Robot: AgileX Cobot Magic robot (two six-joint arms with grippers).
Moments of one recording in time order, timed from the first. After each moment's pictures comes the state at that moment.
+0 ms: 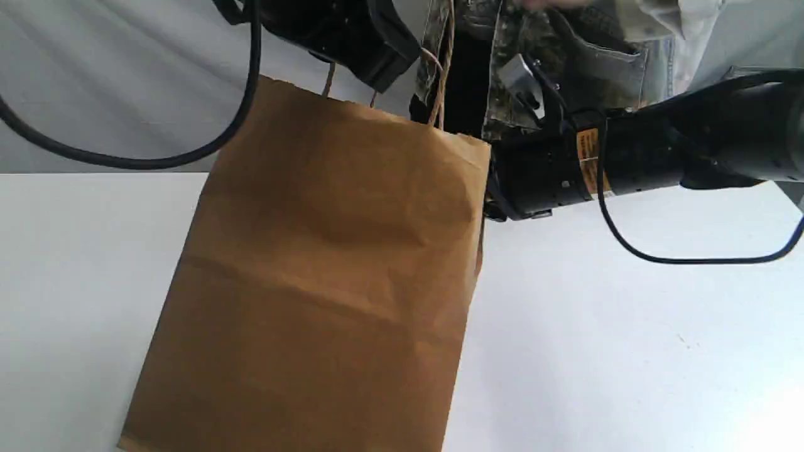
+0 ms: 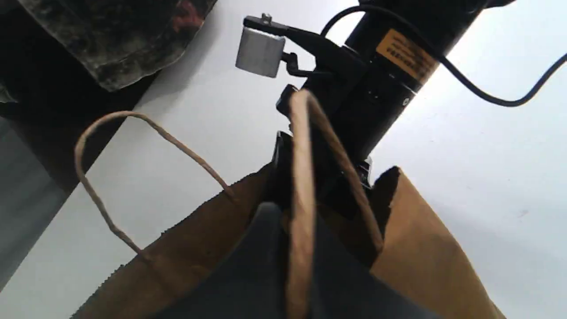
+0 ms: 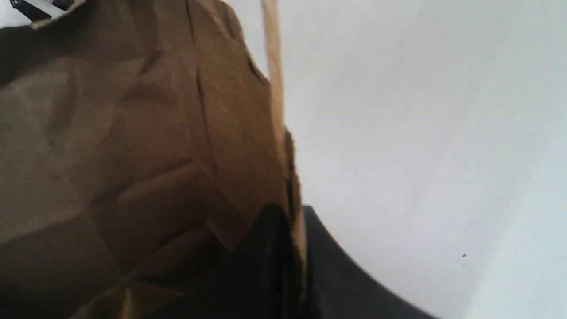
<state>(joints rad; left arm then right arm) -0.56 1.71 -1.80 -0.34 1.01 0.66 0.20 1.96 -1.34 -1.75 -0.87 2.09</state>
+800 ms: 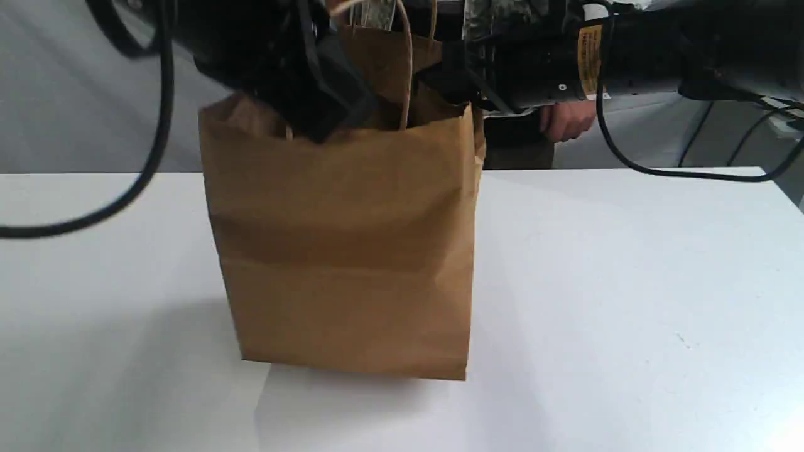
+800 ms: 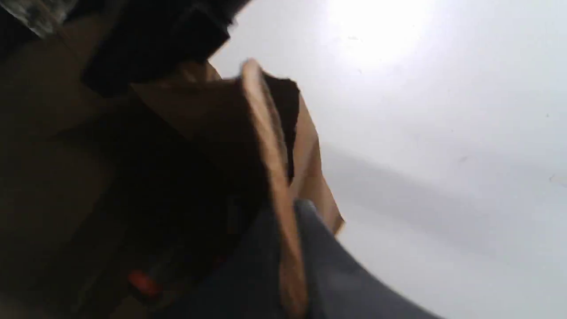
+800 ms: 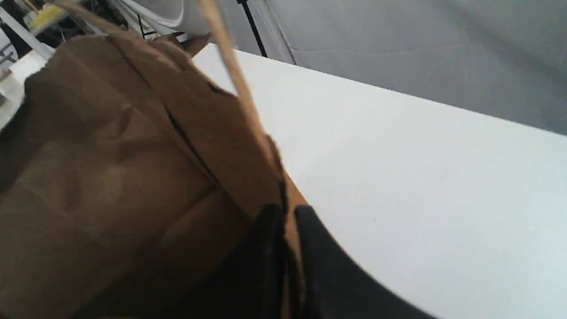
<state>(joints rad) -0.56 1.58 -1.62 -0.34 1.07 0.62 0.20 1.96 -1.58 -1.76 -0.78 1.95</state>
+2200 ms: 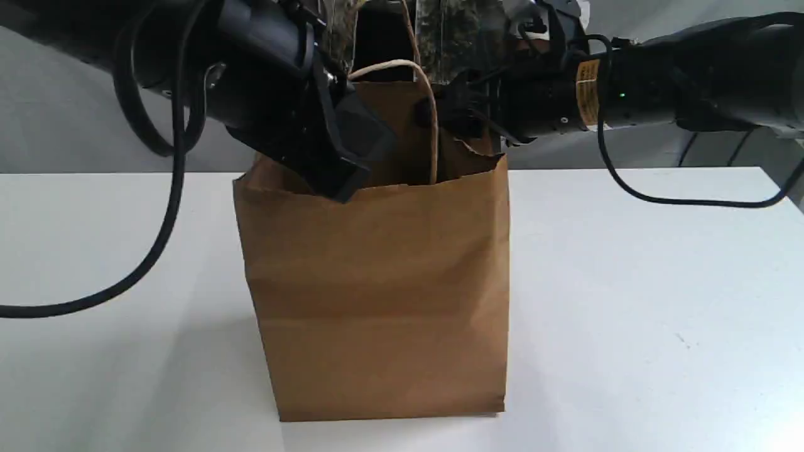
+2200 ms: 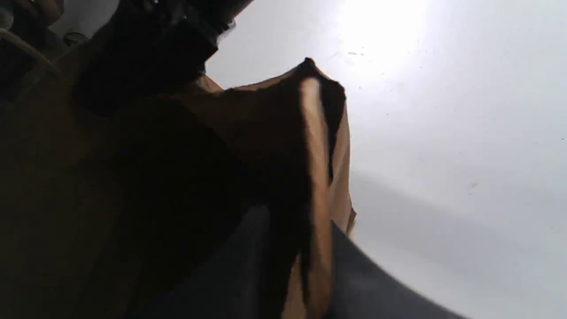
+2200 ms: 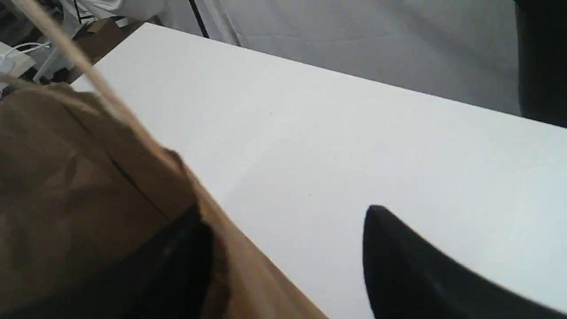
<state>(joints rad) -0.56 1.53 -1.42 -0.45 0.82 0.74 0.20 1.96 -1.50 -1.76 -0.68 1.91</state>
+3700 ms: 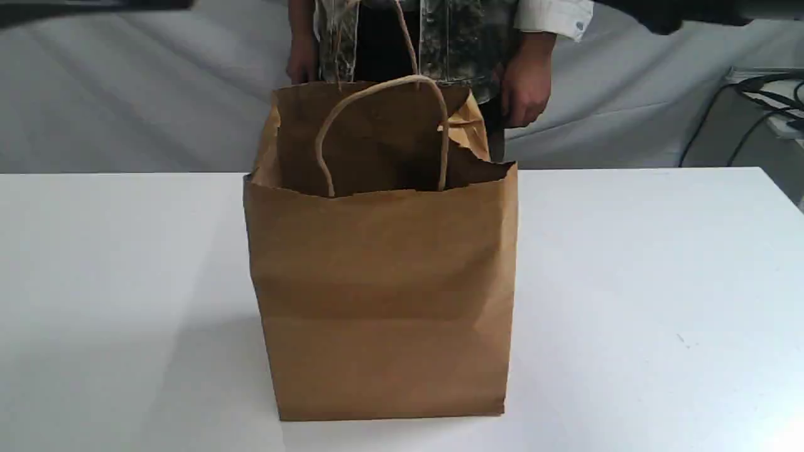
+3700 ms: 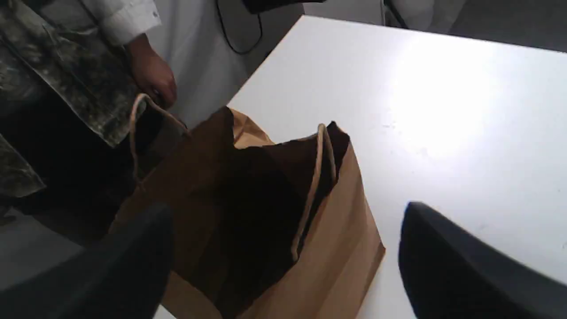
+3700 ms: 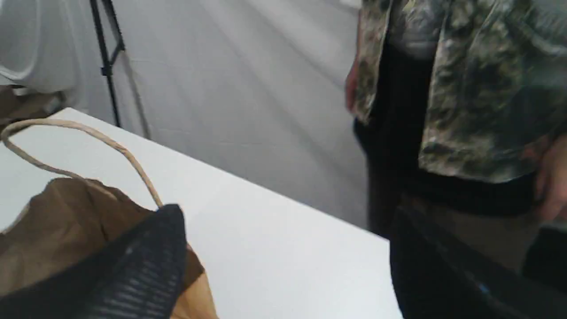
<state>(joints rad) -0.56 1.08 -1.42 -0.31 0.92 0.60 0.01 1.46 -1.24 -1.75 -0.60 1.53</state>
